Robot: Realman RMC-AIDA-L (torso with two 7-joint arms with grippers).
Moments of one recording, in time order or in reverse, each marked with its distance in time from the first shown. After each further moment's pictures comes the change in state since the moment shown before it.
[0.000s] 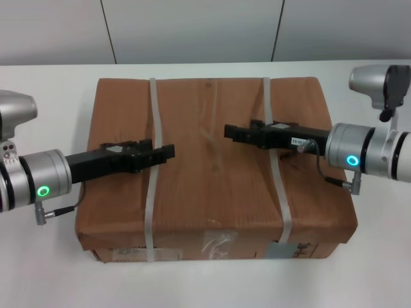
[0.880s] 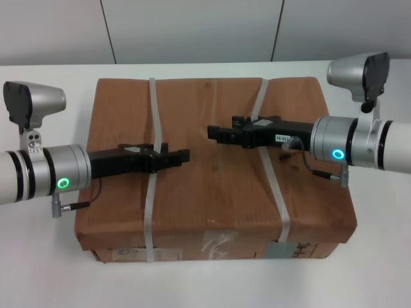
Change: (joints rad) left arm -0.083 -0.006 0.024 -0.039 0.066 -0.050 -0.071; right arm 0.053 0.000 -0.067 0.001 0.009 -0.006 -0.025
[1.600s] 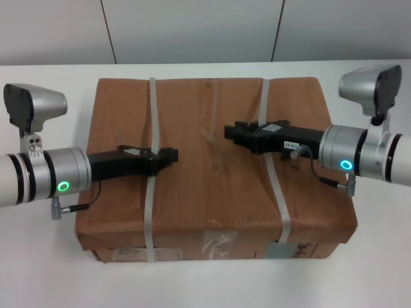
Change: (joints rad) left arm 0.005 -0.002 0.000 -0.007 -0.006 -0.010 0.046; right arm -0.037 0.000 0.000 0.034 0.084 -0.006 -0.118
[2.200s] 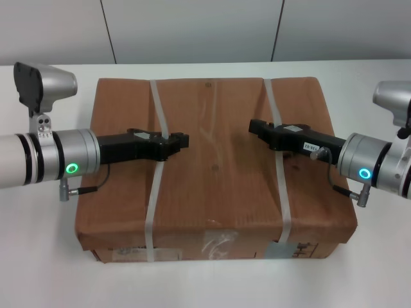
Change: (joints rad) left arm -0.053 0.005 0.000 0.010 0.007 0.012 -0.010; right arm -0.087 0.000 0.009 0.002 0.134 -0.037 -0.010
